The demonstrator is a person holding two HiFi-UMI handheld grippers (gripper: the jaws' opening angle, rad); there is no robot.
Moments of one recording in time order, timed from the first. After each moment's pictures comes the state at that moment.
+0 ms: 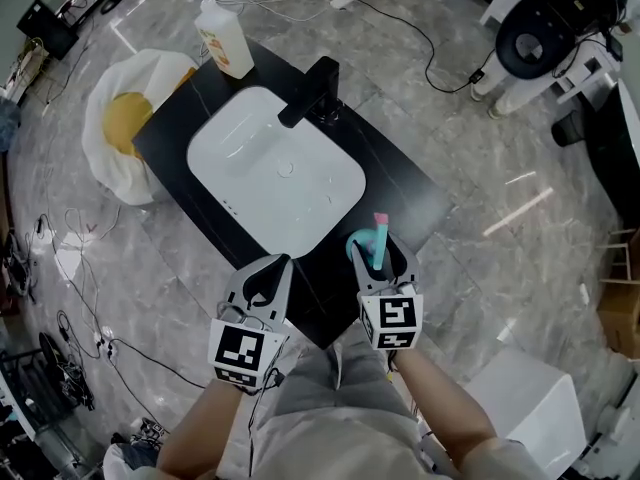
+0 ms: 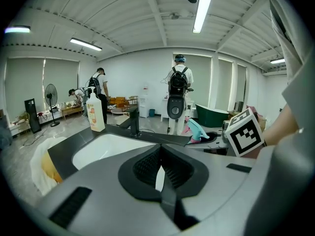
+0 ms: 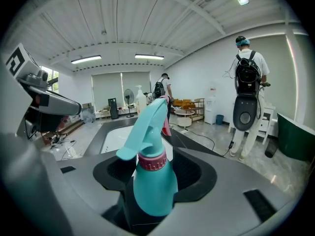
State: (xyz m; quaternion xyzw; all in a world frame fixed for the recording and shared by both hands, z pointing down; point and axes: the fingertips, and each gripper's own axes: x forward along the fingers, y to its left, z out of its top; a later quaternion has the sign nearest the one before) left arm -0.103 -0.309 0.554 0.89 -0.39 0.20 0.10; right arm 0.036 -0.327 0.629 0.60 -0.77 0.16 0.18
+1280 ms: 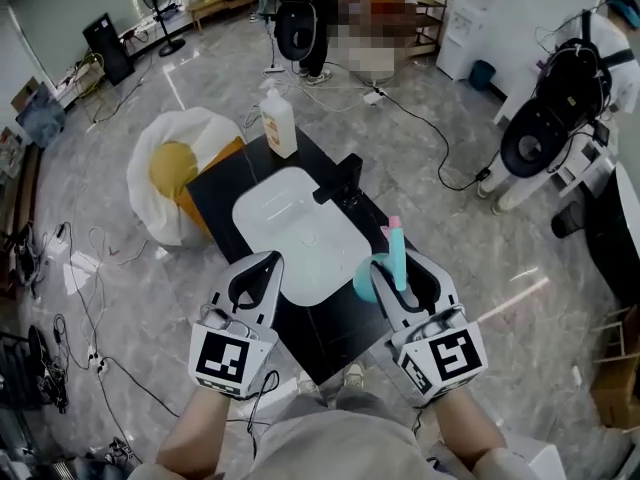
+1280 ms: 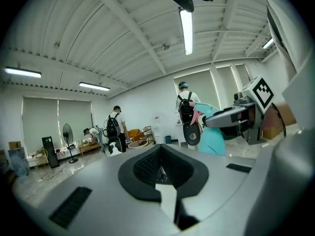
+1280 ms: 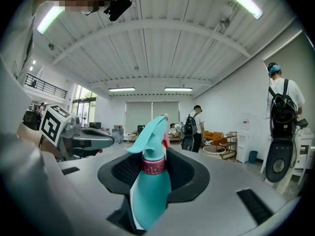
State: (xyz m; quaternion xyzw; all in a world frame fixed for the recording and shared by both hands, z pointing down) left arm -0.136 -0.328 0.347 0.87 -0.48 0.10 -0.06; right arm 0.005 -0.328 0.342 0.46 -0.89 0.02 0.06
